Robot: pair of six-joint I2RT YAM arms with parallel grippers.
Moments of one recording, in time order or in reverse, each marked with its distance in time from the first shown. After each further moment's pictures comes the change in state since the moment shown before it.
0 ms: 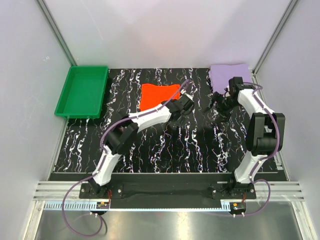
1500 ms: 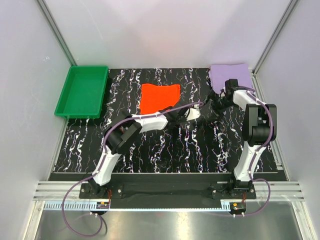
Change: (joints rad) left arm 0.010 -0.032 -0.272 0.502 0.132 0.836; right arm 0.000 0.156 0.009 0.226 -0.147 0.137
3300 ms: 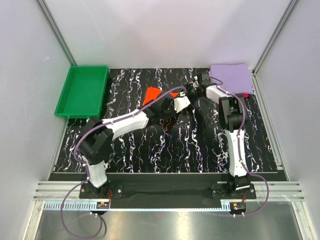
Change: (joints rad) left arm 0.079 -0.364 -0.206 -0.023 0.207 -0.166; right arm 0.226 0.483 0.464 0.323 -0.177 0.180
